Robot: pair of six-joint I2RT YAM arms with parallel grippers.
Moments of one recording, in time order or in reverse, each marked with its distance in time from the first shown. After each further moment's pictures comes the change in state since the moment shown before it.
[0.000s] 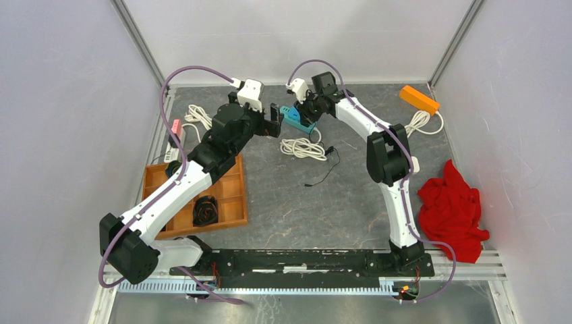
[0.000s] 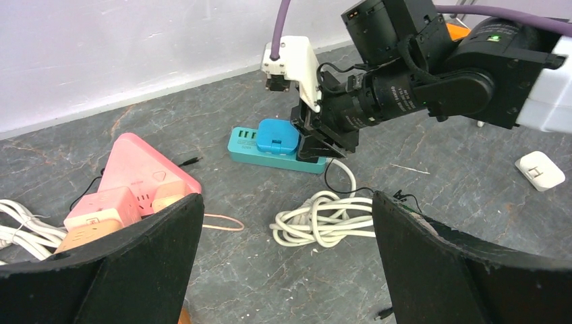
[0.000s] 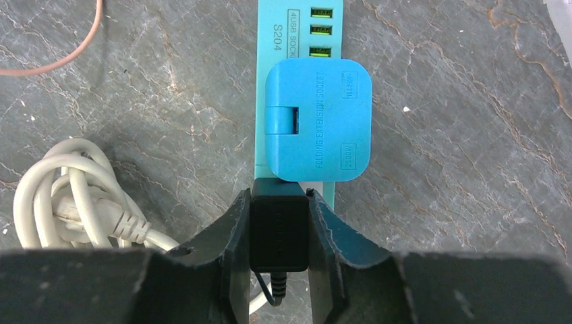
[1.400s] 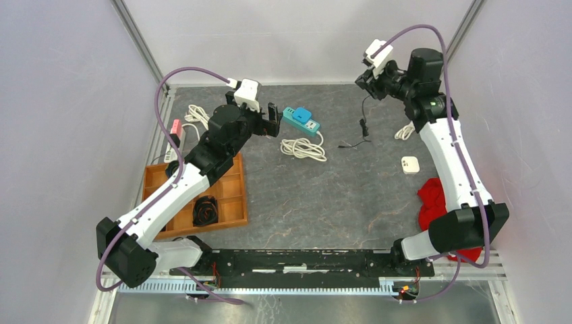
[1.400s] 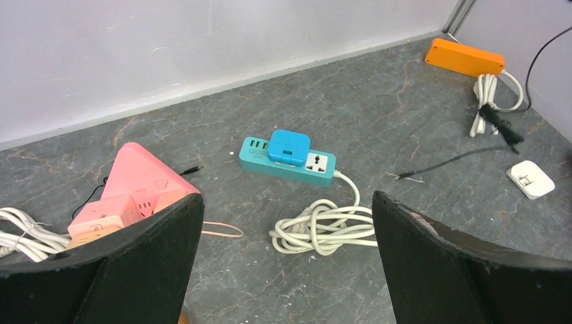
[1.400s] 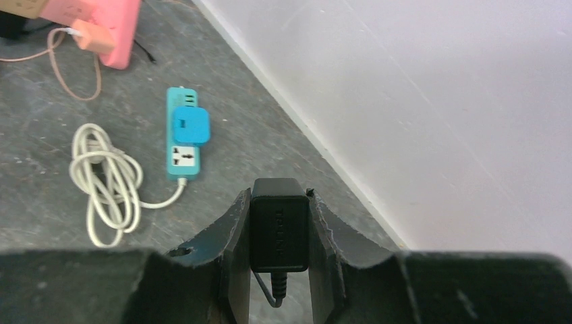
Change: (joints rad) left arm 0.000 -0.029 -0.008 0.018 0.002 0.000; right arm -0.291 -0.895 -0.456 0.101 -0.180 -0.079
